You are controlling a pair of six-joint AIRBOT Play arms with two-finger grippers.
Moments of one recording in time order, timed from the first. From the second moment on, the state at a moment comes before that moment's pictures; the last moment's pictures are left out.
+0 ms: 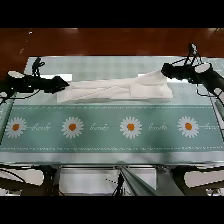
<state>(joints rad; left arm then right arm) 0.21 -1.65 1.17 0.68 -0.94 -1.04 -0.10 -1.63 1.25 -0.79 0.58 1.19</state>
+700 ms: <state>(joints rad) 0.23 -1.66 1.32 0.68 -1.18 -1.05 -0.38 -1.52 1.25 -1.26 0.91 1.30</state>
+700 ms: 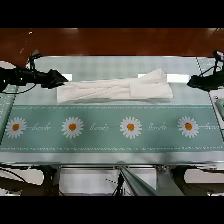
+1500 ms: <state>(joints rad) 0.17 -1.66 1.33 0.67 -1.20 -1.04 -0.22 -1.79 1.25 -0.68 1.01 1.17</state>
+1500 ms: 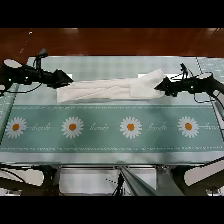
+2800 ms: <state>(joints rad) -0.62 -1.78 1.33 0.10 -1.00 -0.93 -0.20 -0.84 1.25 -1.07 1.41 1.41</state>
